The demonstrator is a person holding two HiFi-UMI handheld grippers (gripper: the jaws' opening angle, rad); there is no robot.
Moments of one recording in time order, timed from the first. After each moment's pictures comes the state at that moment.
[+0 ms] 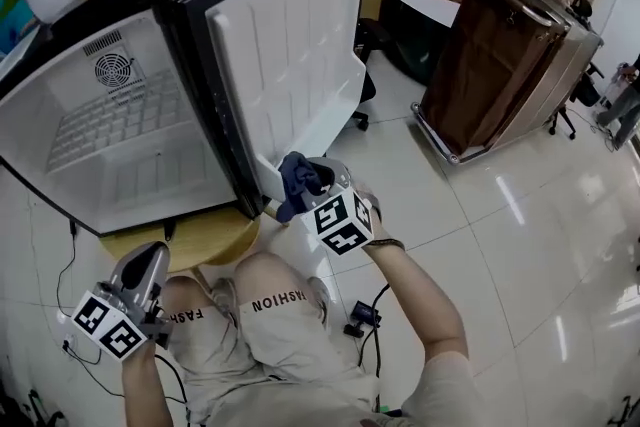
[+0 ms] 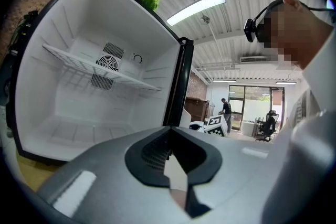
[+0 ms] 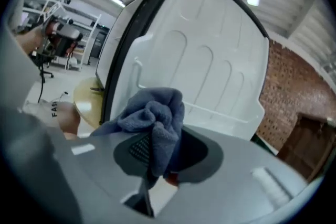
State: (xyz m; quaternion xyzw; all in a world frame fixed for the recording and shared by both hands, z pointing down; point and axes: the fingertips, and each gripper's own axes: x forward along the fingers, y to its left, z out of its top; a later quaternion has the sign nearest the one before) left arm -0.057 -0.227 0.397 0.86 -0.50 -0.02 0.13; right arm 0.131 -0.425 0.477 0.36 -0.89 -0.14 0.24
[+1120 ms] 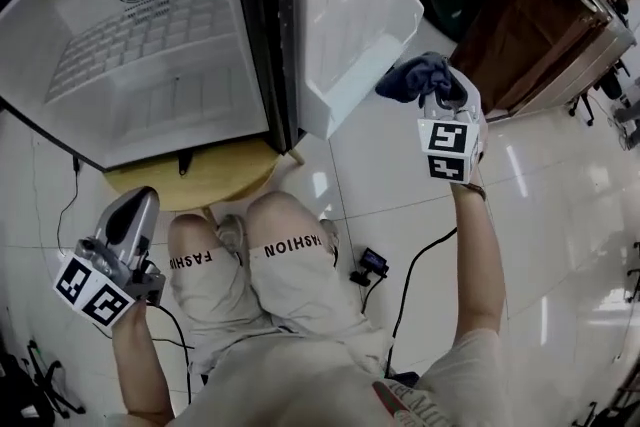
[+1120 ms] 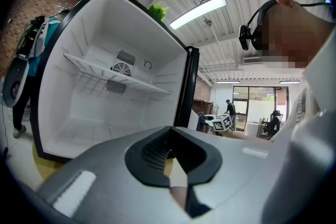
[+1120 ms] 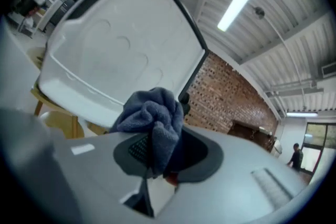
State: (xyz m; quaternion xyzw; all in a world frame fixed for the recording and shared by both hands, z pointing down) left arm -0.100 -0.212 0.386 0.85 -0.52 -0.03 0.11; right arm 0.293 -0.494 0.407 0.59 -0.75 -0.22 0.20
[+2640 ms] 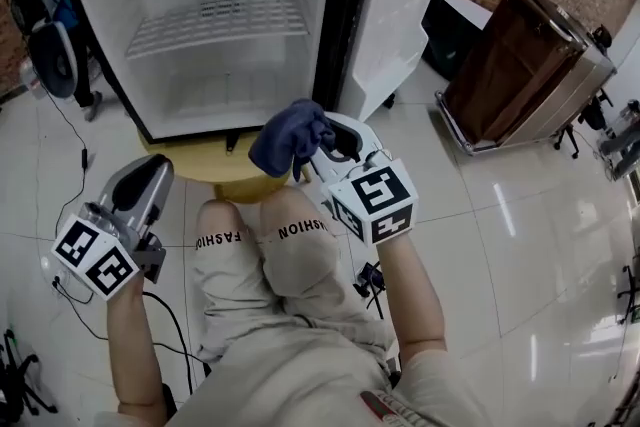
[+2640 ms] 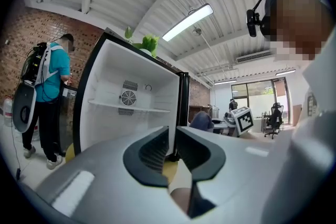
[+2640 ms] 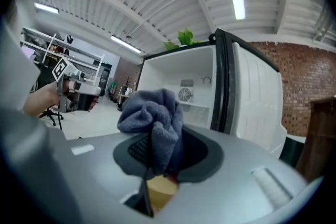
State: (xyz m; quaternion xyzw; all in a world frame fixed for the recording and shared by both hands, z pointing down) left arm -0.150 -0.124 0.346 0.85 -0.53 -0.03 0.05; right arm 0.023 -0.241 0.365 0.31 -0.94 -0.08 0.06
